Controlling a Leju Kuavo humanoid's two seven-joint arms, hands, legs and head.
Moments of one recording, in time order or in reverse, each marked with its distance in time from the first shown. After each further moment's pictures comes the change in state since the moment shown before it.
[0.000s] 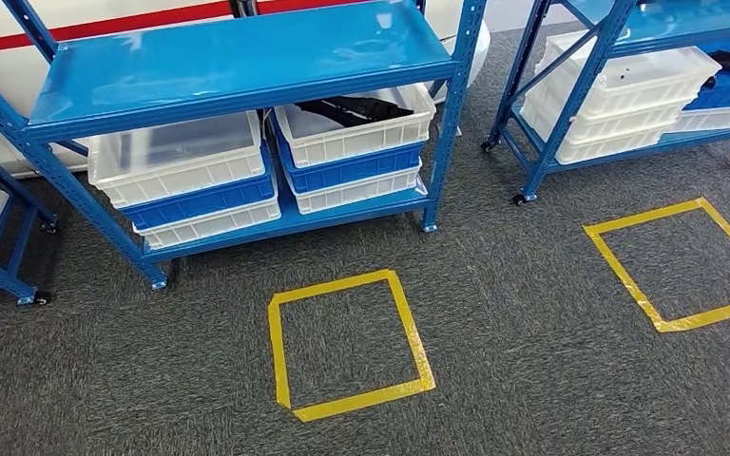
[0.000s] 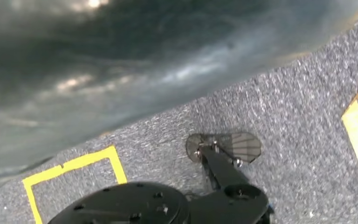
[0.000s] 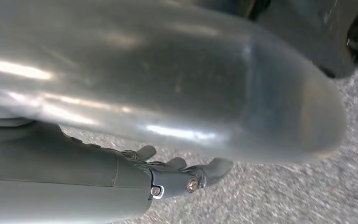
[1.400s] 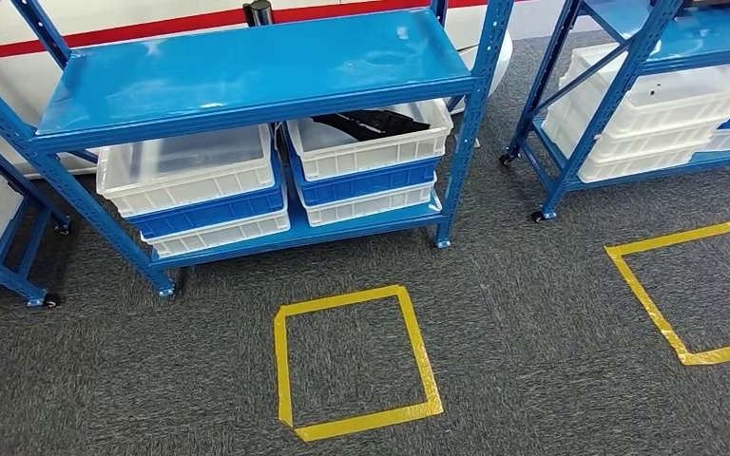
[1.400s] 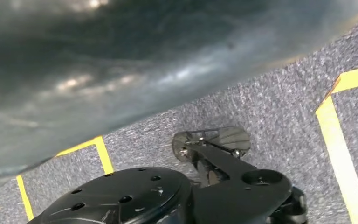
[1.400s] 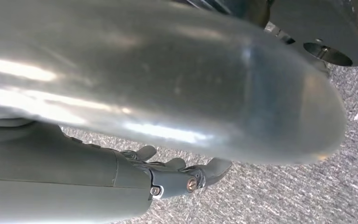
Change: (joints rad) left arm -0.003 -0.003 0.001 0.000 -0.006 -0.006 0.002; right arm 0.004 -0.003 -0.001 0.000 0.018 0.000 -0.010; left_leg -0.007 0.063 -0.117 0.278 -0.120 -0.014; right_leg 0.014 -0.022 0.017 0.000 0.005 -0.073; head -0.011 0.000
